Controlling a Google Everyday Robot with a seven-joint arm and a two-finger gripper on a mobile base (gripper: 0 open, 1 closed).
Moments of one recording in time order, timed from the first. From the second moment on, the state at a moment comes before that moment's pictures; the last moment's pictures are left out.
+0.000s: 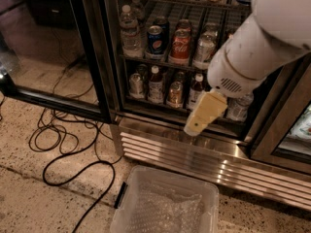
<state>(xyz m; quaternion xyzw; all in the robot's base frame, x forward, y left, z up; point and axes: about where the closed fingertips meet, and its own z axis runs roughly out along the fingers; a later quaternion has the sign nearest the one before) 0.479 -0.113 0.917 -0.53 0.81 -0.01 0.24</state>
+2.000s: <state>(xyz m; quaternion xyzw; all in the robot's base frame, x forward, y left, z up) 0.541 -0.014 0.864 -0.36 0.85 0.07 0.38</state>
